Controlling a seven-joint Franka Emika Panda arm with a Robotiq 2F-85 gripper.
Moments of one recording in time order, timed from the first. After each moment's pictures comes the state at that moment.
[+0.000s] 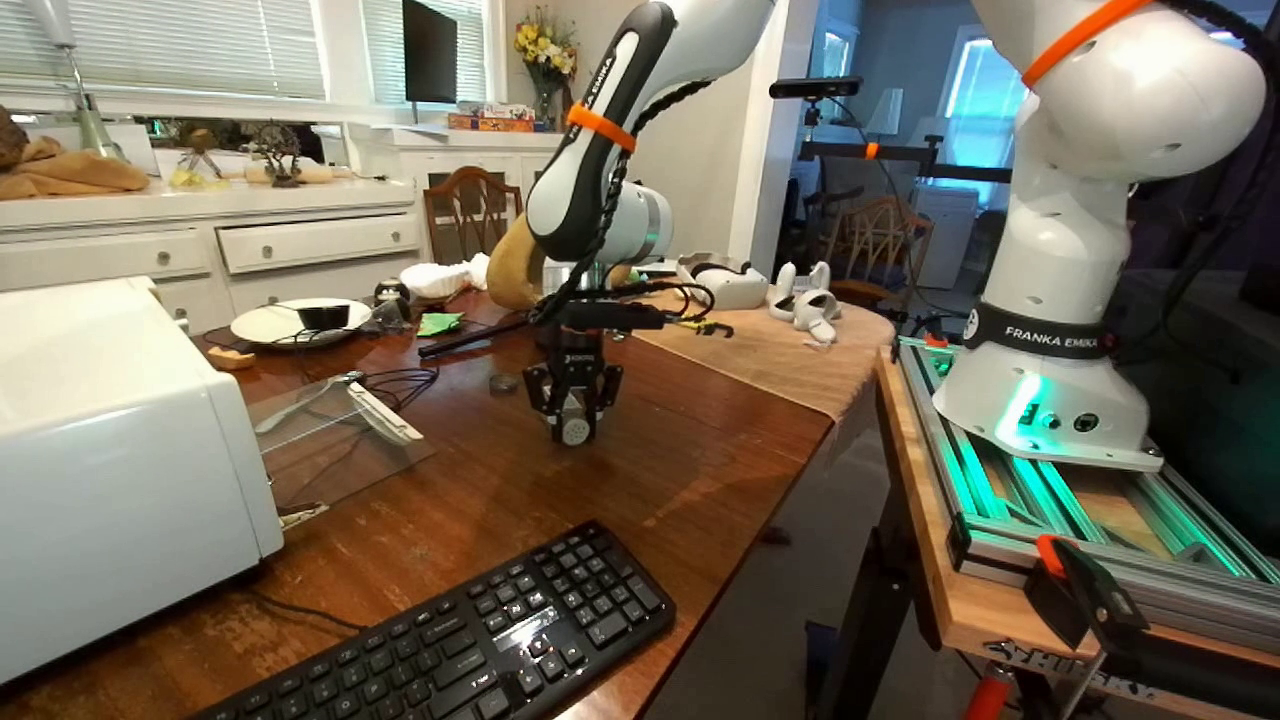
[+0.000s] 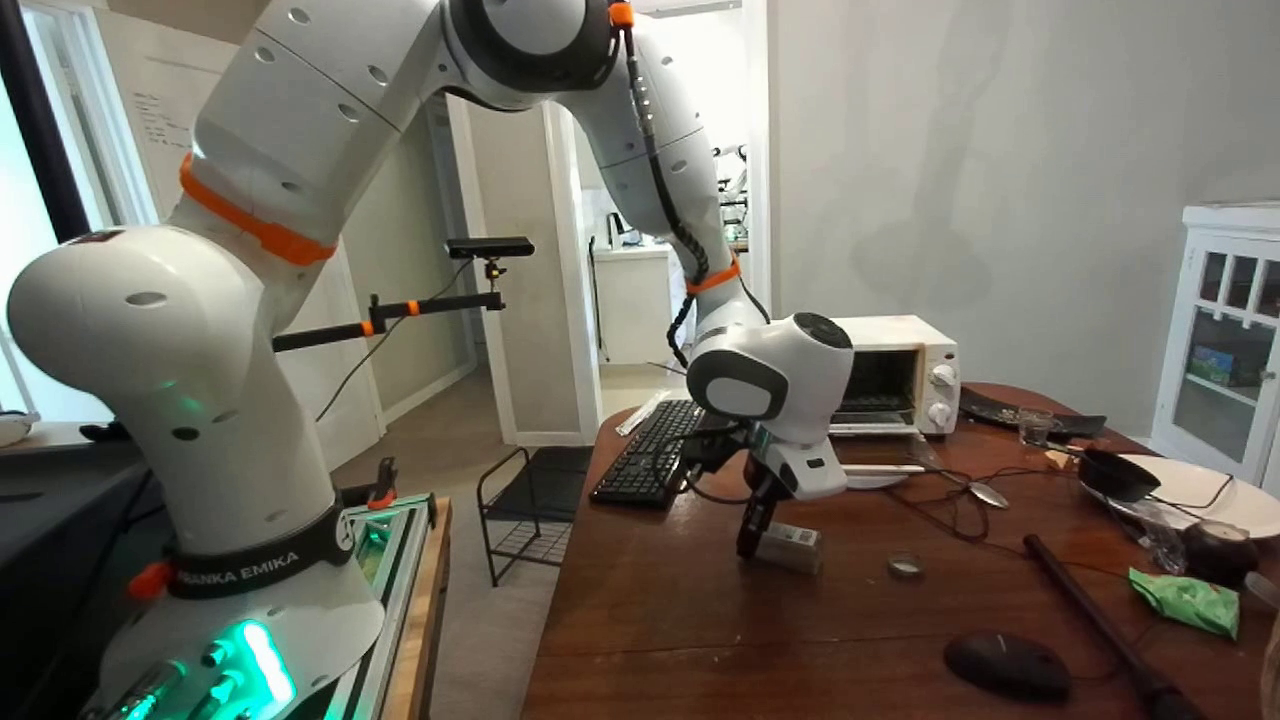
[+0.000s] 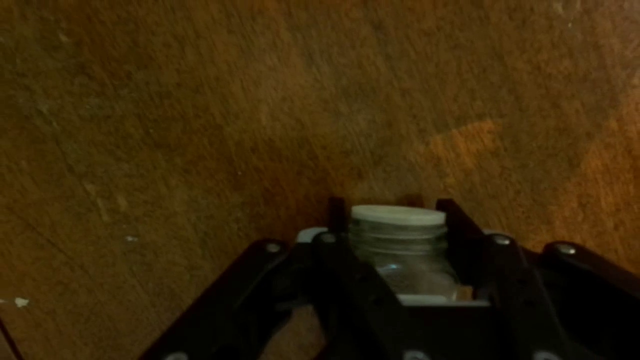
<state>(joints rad) 0.07 0.68 0.08 -2.11 0.58 2.64 0.26</state>
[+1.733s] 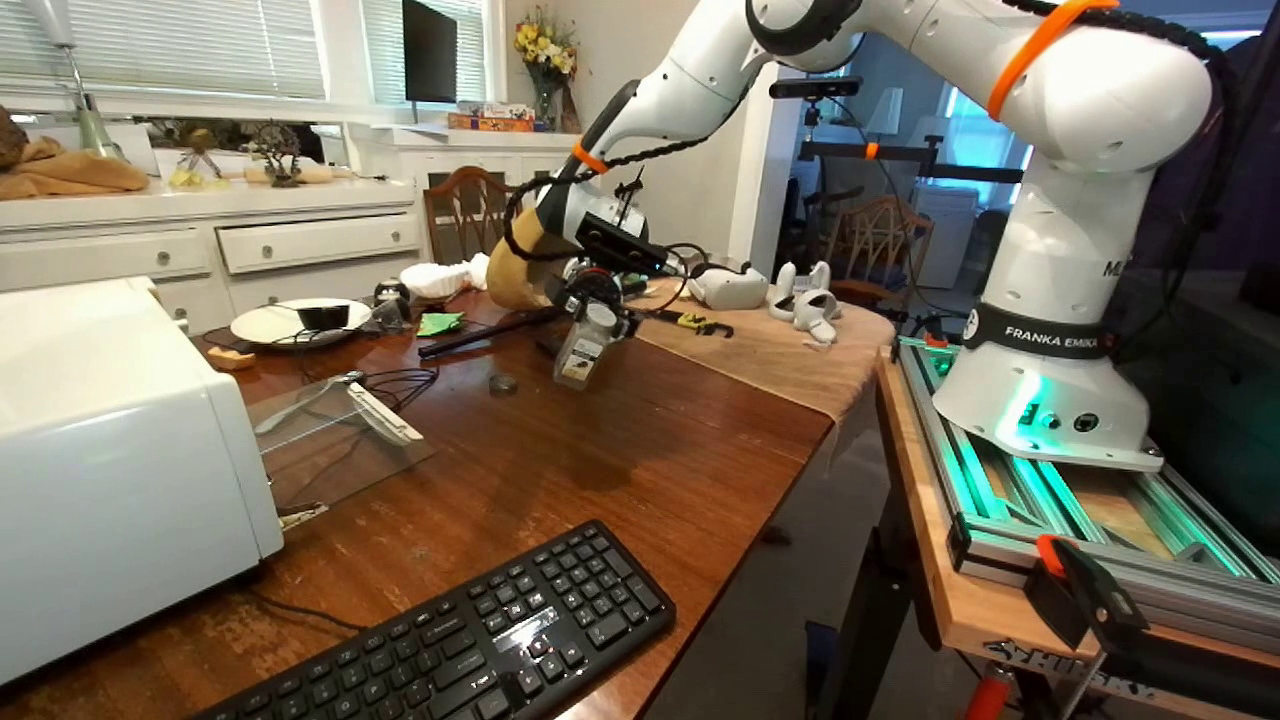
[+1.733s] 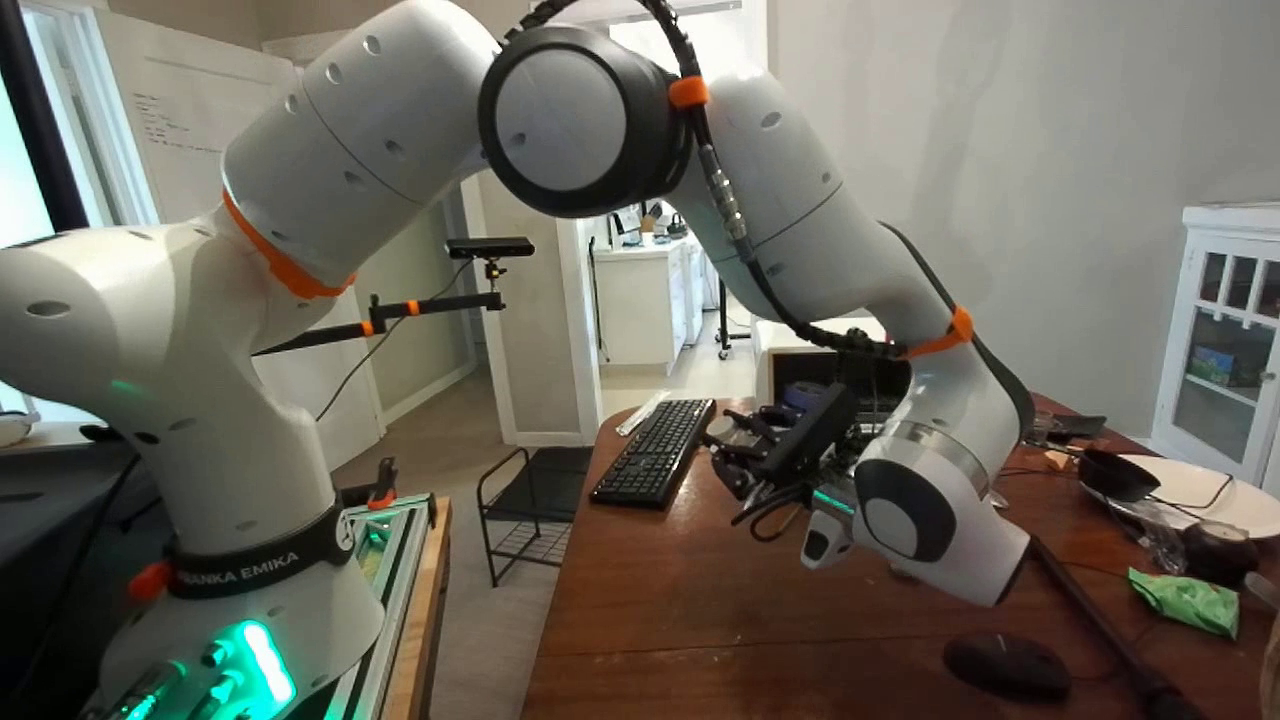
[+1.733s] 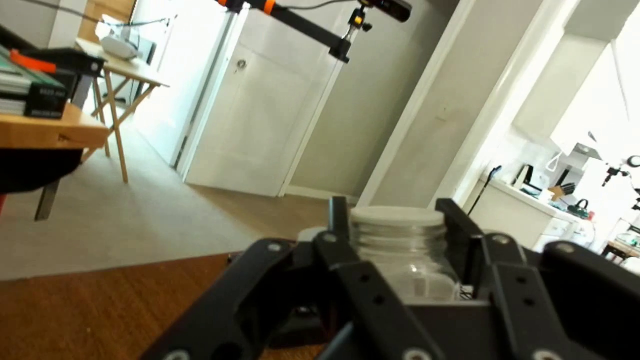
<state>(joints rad) -0.29 1.01 0.05 -1.60 0.95 1.18 0.03</state>
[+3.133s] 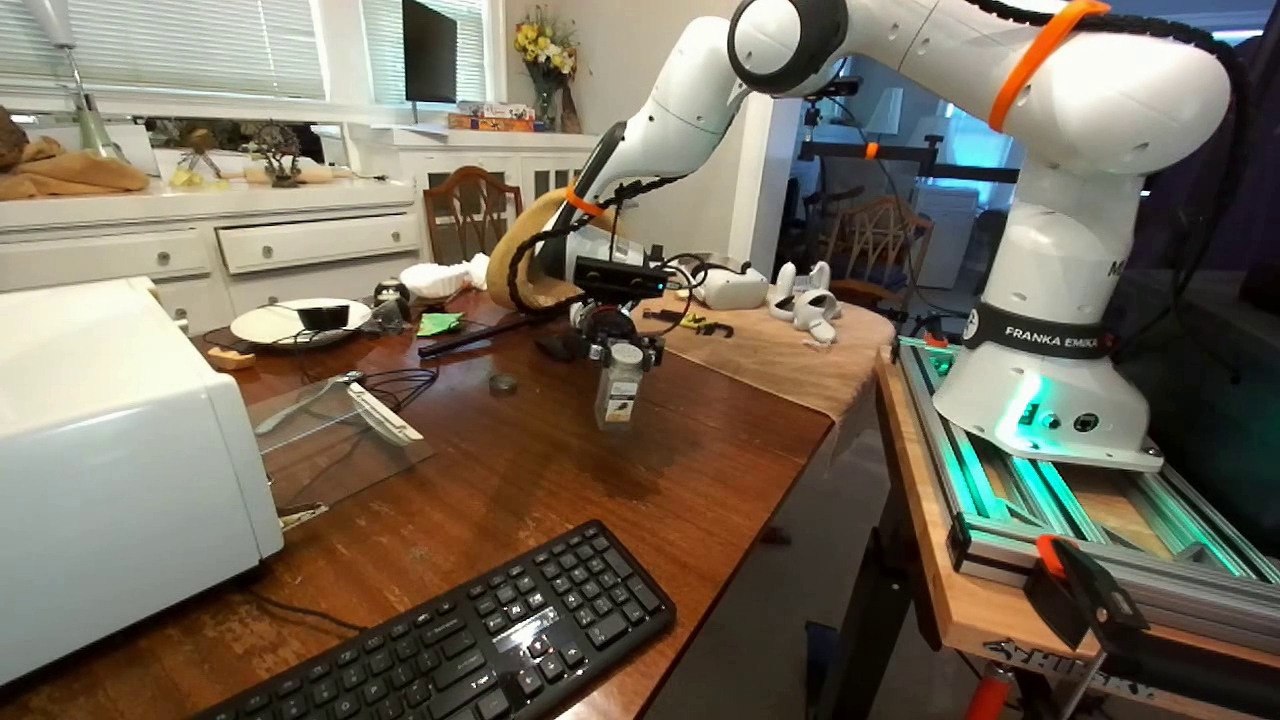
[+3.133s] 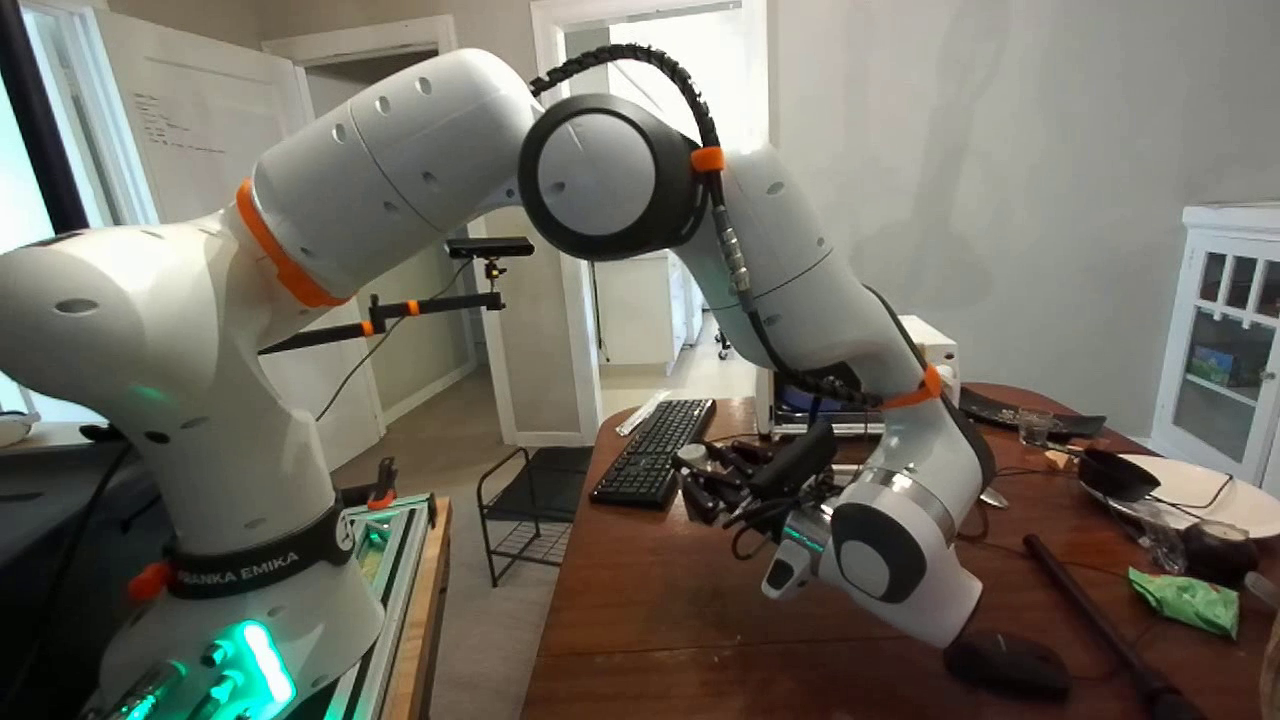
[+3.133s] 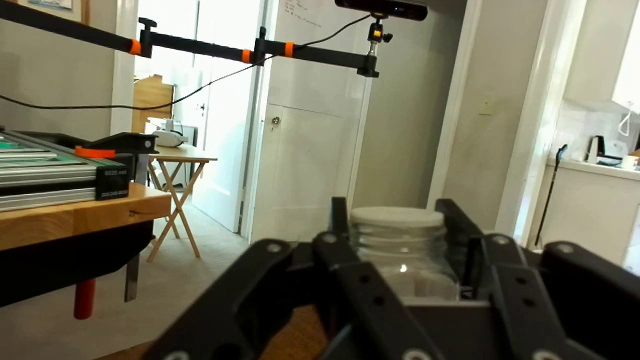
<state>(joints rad) -0.17 1.12 -0.05 -1.57 0.96 1.09 0.20</state>
